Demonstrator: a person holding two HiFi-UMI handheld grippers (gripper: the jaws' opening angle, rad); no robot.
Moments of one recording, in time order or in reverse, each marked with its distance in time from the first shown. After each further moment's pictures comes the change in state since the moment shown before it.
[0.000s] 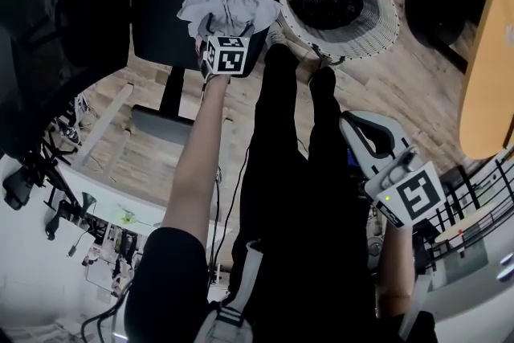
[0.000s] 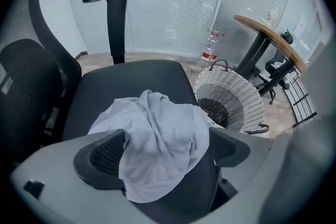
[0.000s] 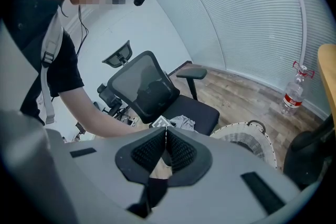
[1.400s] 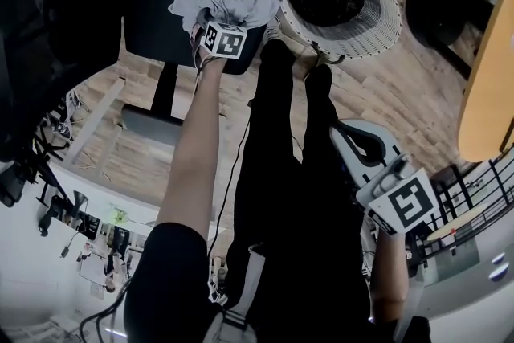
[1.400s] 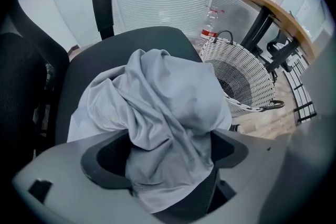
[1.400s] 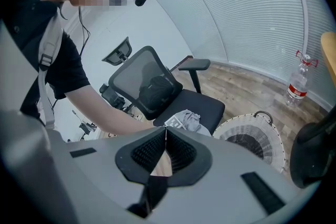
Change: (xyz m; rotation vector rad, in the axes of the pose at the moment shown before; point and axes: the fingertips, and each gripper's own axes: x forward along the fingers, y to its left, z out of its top) left arm 0.057 0.013 -0.047 0.083 0.167 0.009; right arm 0.019 0.010 -0.021 0.043 0.046 0.040
